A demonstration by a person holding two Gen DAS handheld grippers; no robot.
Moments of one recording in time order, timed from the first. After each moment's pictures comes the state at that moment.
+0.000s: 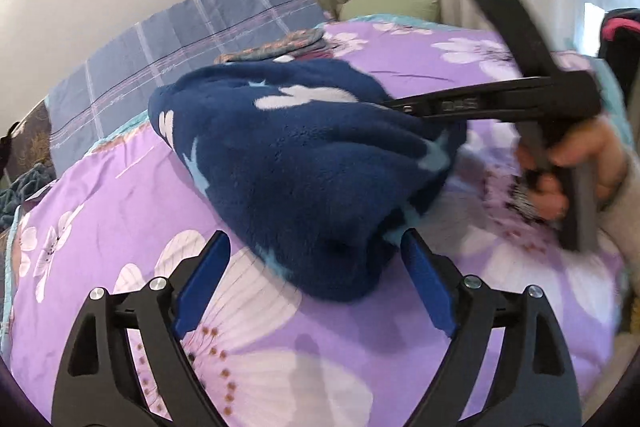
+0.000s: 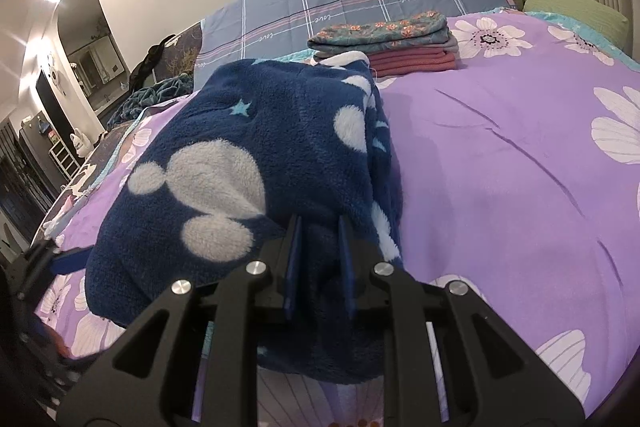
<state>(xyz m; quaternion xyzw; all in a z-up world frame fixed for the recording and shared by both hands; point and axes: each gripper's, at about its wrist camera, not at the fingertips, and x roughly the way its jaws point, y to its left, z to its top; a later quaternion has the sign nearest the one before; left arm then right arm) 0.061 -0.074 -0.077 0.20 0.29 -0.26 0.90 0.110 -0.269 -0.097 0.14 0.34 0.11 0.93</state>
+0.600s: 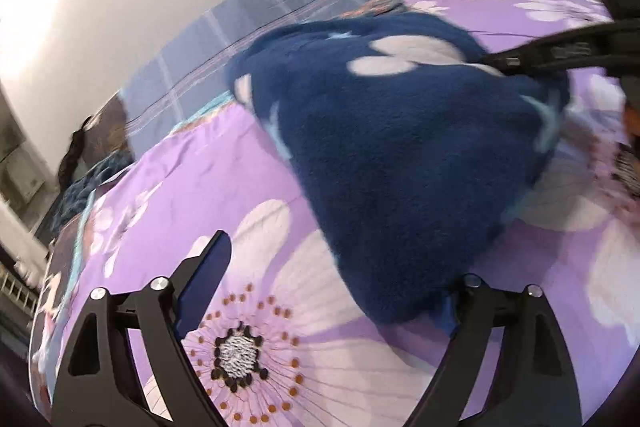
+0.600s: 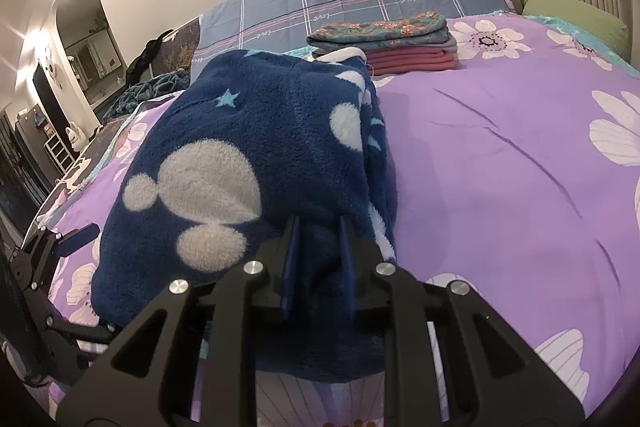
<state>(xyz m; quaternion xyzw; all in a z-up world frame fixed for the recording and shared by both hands) 0.071 -0.056 -0.095 0.26 0.30 -0.13 0.91 0.112 -0.269 -0.101 0.13 0.34 0.10 0.93</state>
